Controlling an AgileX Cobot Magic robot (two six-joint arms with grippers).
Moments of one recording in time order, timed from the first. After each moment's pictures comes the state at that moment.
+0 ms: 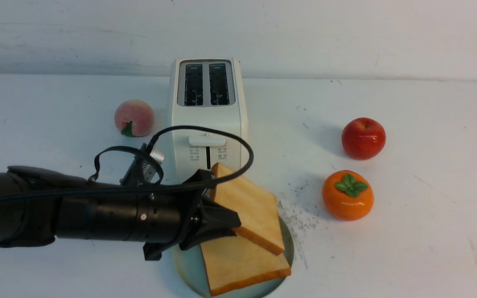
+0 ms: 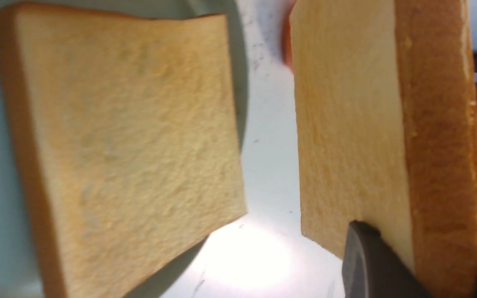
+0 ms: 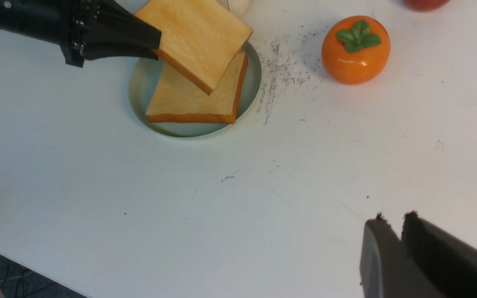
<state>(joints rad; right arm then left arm) 0.44 0.49 -0.98 0.11 1.22 0.07 -0.31 1.57 -0.75 -1.66 0.68 0.65</state>
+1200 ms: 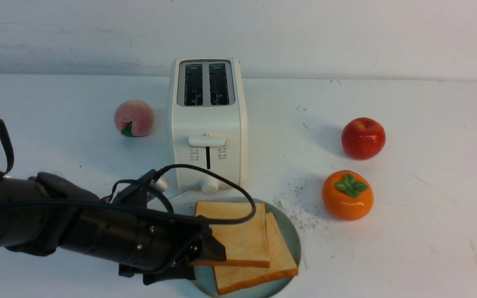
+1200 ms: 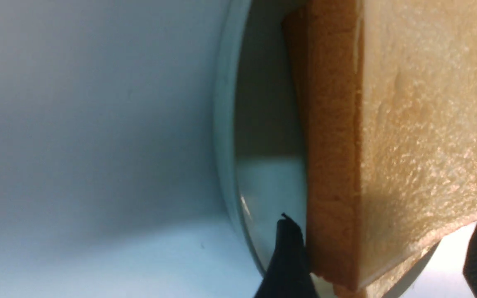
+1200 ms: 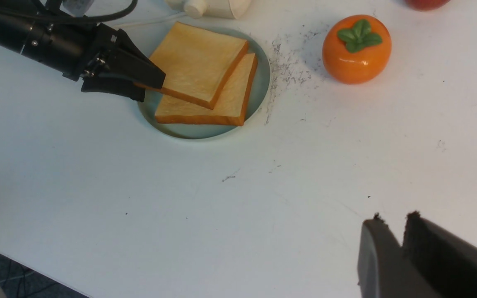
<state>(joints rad) 0.44 0.49 -0.98 0.12 1.22 0.07 -0.31 1.67 -0.75 -1.27 0.52 0.58</state>
